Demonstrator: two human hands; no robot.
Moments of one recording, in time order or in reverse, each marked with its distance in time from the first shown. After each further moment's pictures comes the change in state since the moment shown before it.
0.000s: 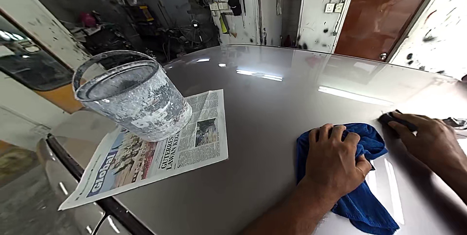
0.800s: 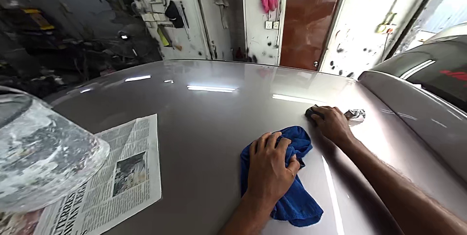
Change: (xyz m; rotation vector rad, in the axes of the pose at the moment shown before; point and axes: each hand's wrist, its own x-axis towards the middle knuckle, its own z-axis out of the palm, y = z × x) left_hand 0.001 -0.003 0.009 0.086 0.071 0.014; right_hand 0.023 0.004 0.007 -0.022 -0.008 0.111
